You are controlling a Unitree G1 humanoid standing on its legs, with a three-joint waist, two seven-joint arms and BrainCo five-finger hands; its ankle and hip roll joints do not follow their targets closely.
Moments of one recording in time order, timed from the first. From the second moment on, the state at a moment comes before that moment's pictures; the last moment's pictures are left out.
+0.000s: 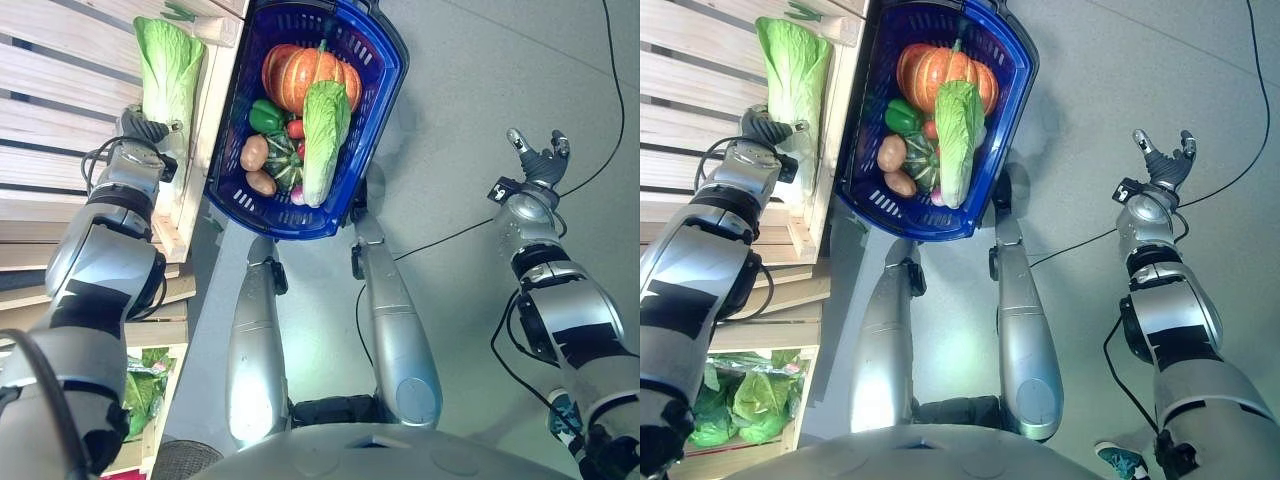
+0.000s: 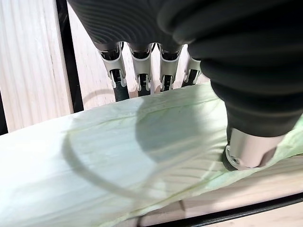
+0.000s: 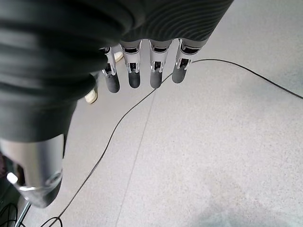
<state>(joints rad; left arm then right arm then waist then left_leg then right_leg) -1.18 0.60 -0.48 1.39 -0.20 0.14 0.24 -0.88 -0.53 0.23 1.27 0.65 -0.34 -0.47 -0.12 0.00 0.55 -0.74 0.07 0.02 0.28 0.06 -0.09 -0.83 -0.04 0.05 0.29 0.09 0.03</state>
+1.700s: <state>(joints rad) -1.02 0.60 -0.46 1.38 -0.27 -0.13 0.32 -0.84 -0.47 0.24 1.20 0.76 -0.41 -0.31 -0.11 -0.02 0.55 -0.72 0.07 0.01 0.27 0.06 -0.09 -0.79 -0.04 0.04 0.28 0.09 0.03</state>
